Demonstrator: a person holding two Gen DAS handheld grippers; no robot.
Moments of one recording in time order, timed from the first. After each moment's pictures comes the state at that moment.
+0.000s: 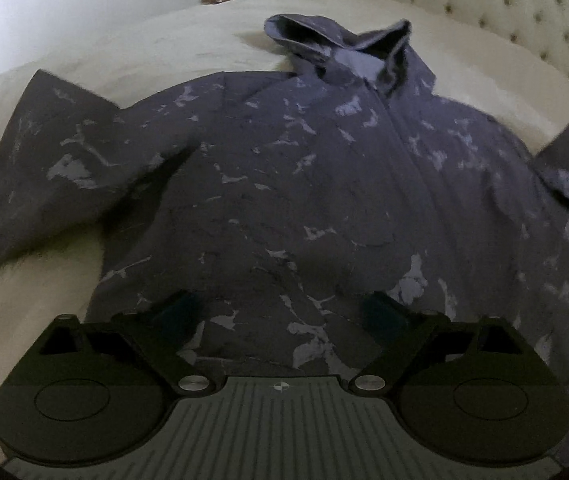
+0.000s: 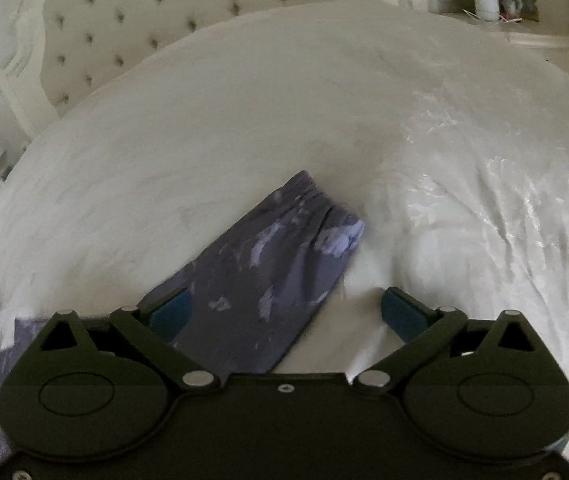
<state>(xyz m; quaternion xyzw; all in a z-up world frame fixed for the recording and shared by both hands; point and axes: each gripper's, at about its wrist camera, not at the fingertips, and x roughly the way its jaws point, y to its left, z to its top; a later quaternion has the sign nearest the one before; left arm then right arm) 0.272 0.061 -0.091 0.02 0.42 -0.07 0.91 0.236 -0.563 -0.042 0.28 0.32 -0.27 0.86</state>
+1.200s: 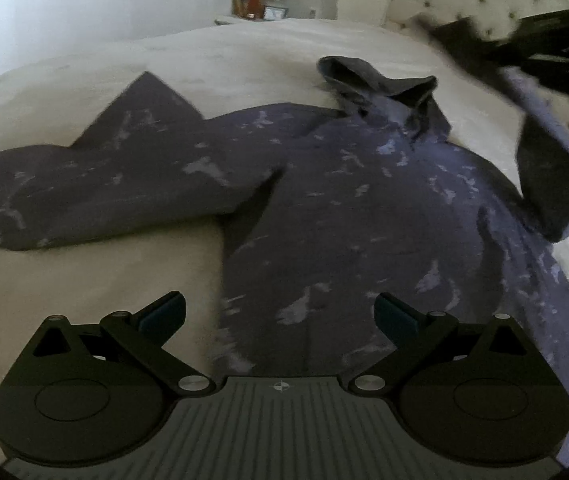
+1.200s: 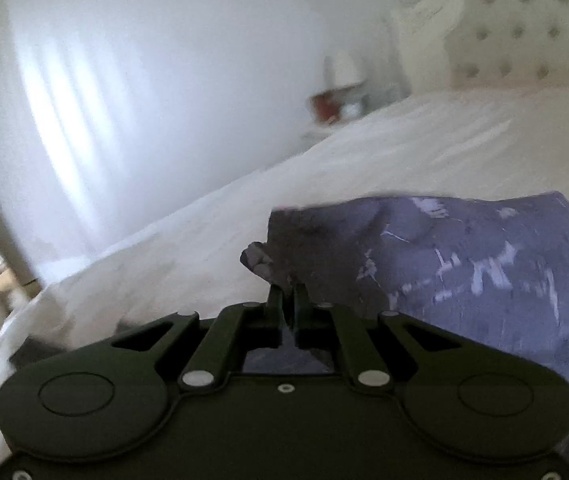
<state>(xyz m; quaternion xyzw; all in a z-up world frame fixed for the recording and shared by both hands) 0.228 0.143 -0.047 -0.05 0.40 -0.06 0.91 0.337 -0.121 0.046 0.12 0.26 0.20 0.94</state>
